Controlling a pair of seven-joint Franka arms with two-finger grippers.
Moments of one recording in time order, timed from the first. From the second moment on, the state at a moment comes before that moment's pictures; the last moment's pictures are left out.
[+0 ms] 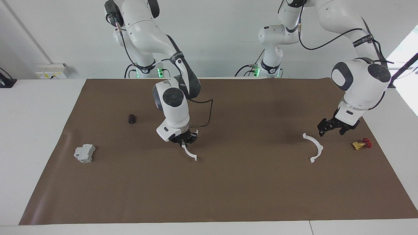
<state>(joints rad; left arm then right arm) -0.02 0.22 0.11 -1.90 -0.01 2.22 0.14 0.35 0.47 0.07 -1.69 -0.03 2.17 0.48</state>
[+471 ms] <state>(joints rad) 0.00 0.32 0.10 -1.92 -0.01 2.33 0.18 0.36 0.47 0.07 -1.73 -0.03 2.20 0.37</state>
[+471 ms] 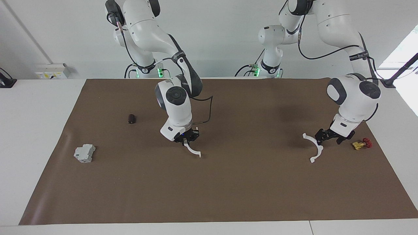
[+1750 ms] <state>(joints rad) -0.01 0.34 0.10 -1.96 -0.01 2.38 0.14 0.36 0.46 0.07 -1.75 -0.03 2.25 0.37</state>
